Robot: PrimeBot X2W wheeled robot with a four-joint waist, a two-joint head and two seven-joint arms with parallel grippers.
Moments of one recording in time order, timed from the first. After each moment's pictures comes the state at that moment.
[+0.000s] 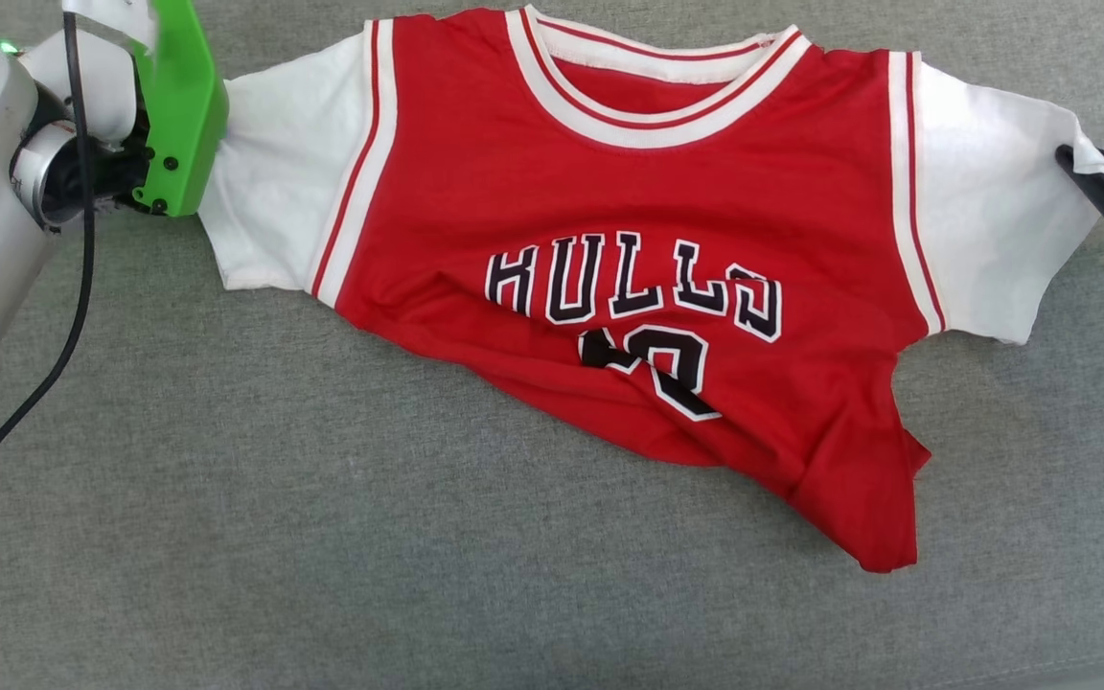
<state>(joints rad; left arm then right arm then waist) -1.31 0.66 -1.06 0.63 -1.02 -0.13 0.78 -0.75 -0.81 0.57 0.18 0.72 0.13 0.36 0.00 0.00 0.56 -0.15</state>
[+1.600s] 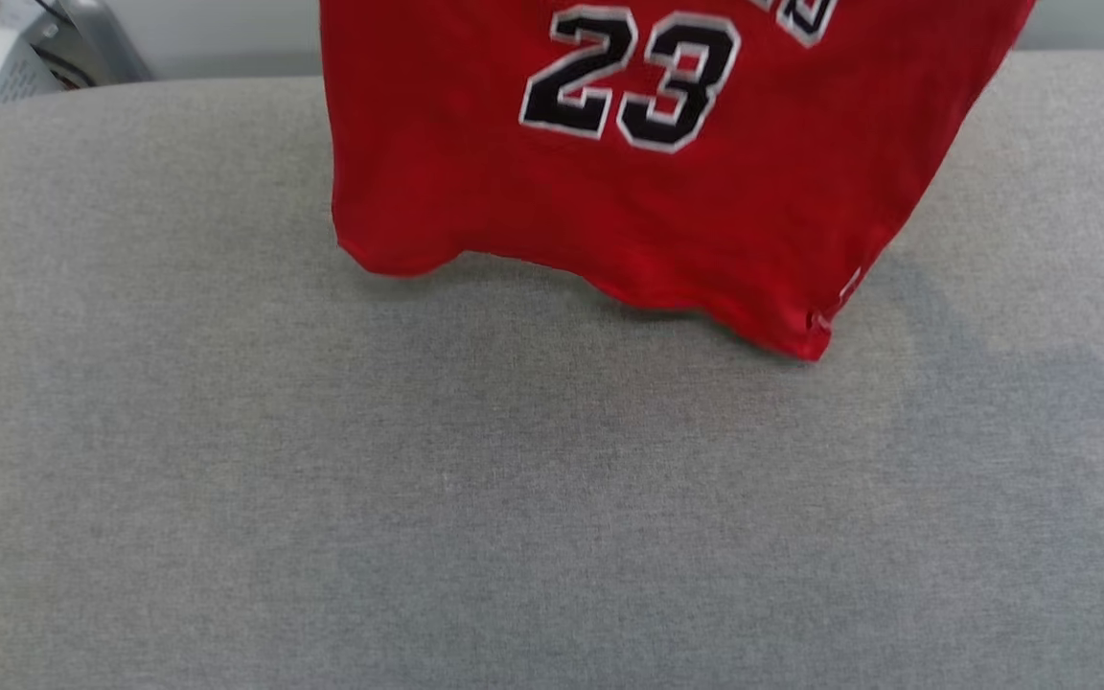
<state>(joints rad) -1.65 0.72 -1.04 0.47 -0.95 -0.08 0.00 -1.17 -0.83 0.48 0.22 0.77 0.13 0.25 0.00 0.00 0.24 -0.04</state>
